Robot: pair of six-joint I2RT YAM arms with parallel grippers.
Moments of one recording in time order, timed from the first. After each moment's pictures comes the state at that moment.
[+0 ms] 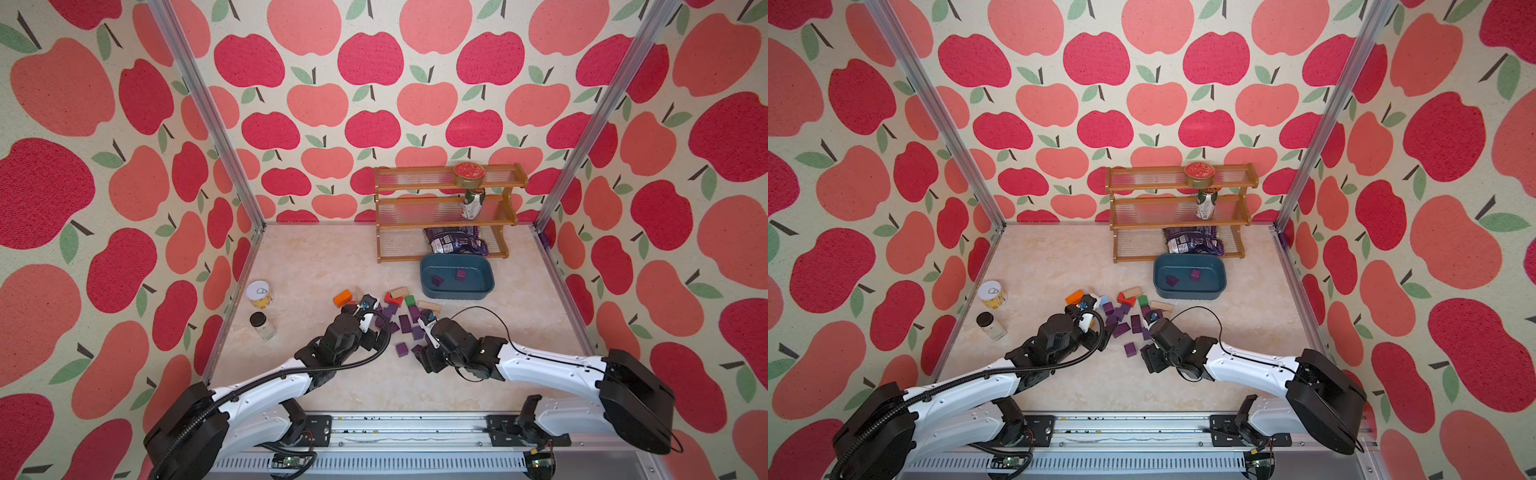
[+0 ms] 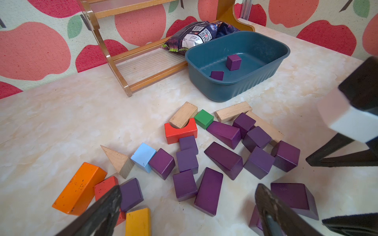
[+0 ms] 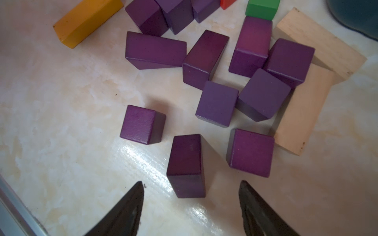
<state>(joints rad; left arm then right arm) -0.78 1.06 0.37 0.27 -0.18 -0.04 1.05 1.30 0.59 -0.23 0.08 0.37</state>
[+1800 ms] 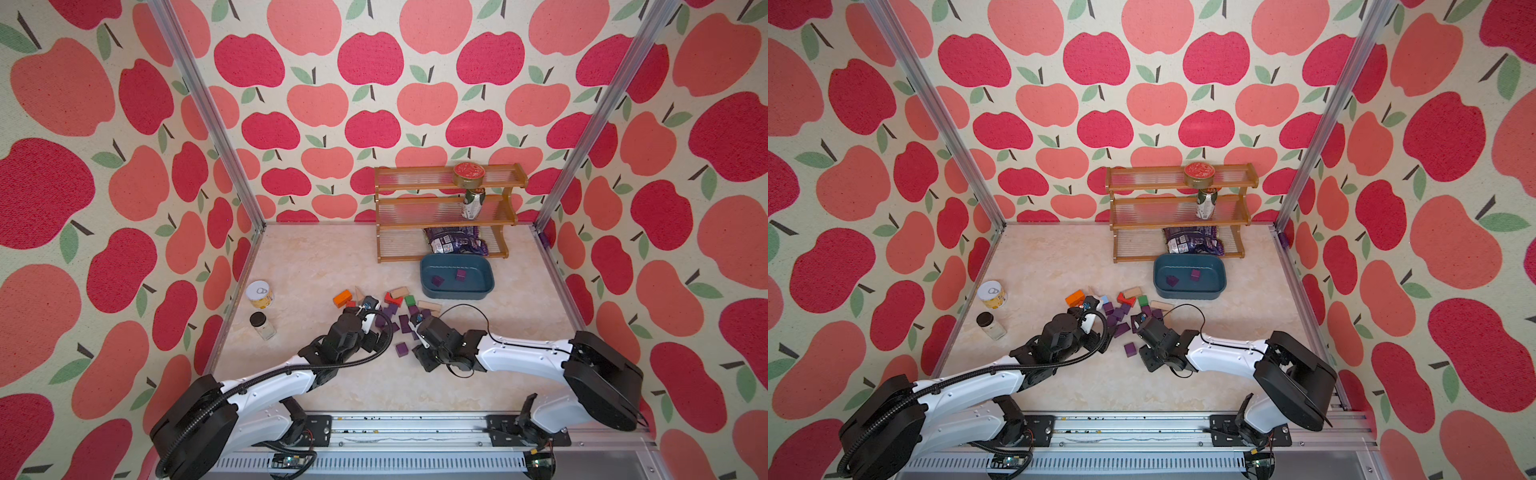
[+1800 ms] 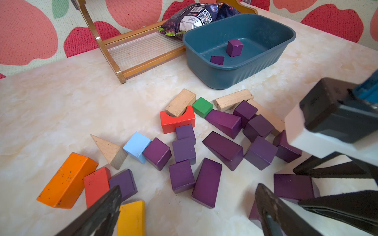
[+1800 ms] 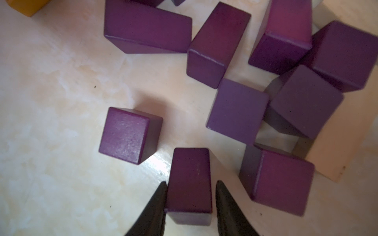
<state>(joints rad) -0.78 1.11 0.37 0.26 -0.16 -0.06 1.06 1.48 0.68 -0.26 0.08 0.34</state>
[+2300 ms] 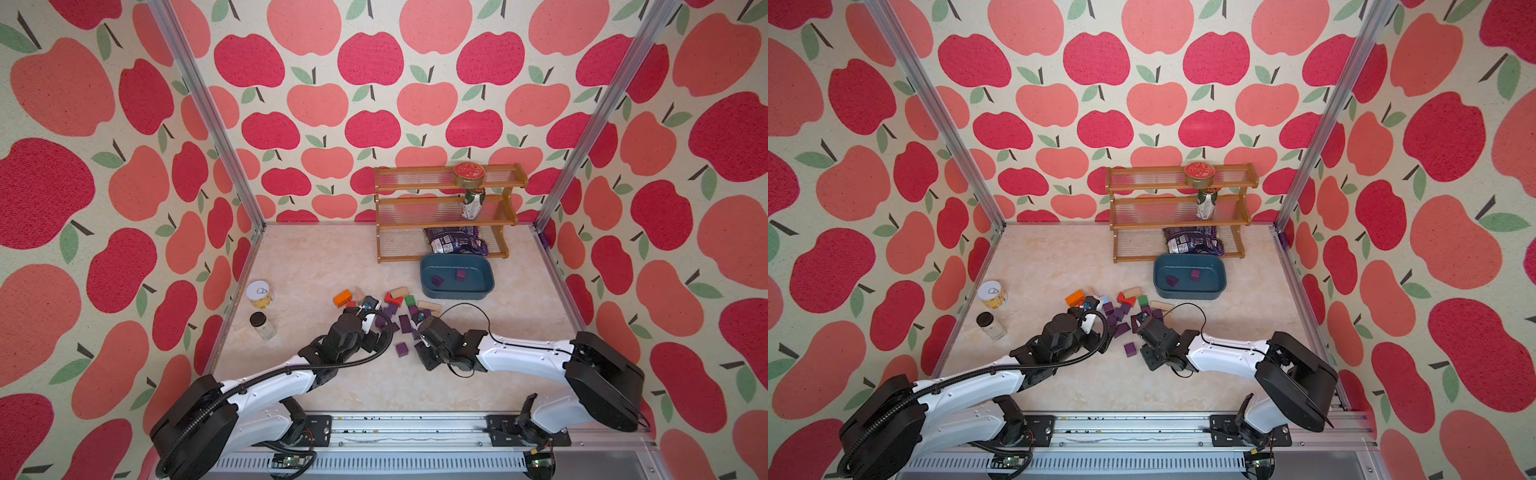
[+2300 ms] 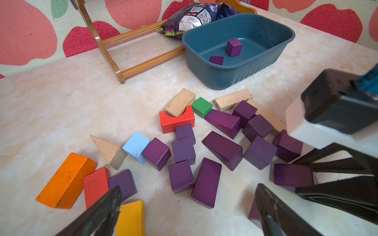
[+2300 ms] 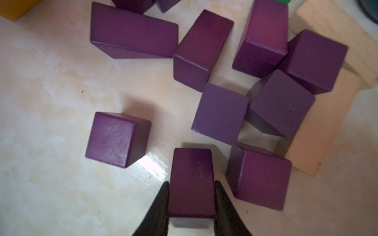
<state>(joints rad) -0.78 1.12 0.38 0.26 -0.16 -0.06 1.06 1.46 0.68 -0.27 0.14 0.34</state>
